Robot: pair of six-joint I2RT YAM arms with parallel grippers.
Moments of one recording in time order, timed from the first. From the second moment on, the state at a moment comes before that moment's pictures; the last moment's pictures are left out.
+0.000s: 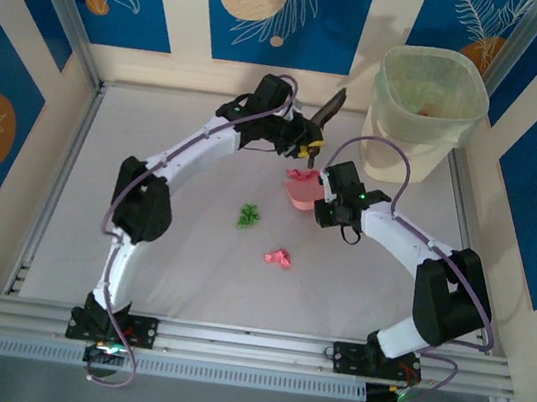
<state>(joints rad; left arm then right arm) -0.61 2.19 2.11 -0.56 0.61 -1.14 0.44 1.52 0.98 -0.55 0.08 0.11</state>
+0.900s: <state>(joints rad) -0.57 2.16 1.80 -0.51 0.81 -1.10 0.47 1.63 0.98 -0.51 0.20 0.19</state>
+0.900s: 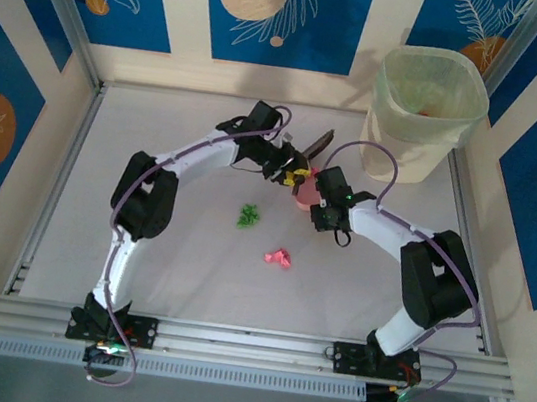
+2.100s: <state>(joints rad) -0.54 1.82 1.57 -0.34 0.95 -1.07 0.51 1.42 0.79 -0.33 0.24 0.10</state>
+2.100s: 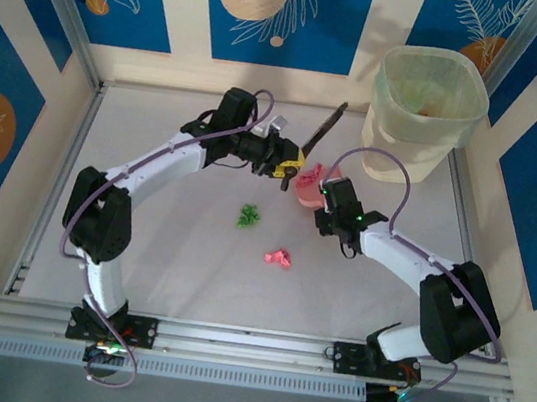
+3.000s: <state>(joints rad) -0.42 1.50 1.50 -0.84 0.42 -0.78 0.54 1.27 1.26 -0.61 0.32 0.13</state>
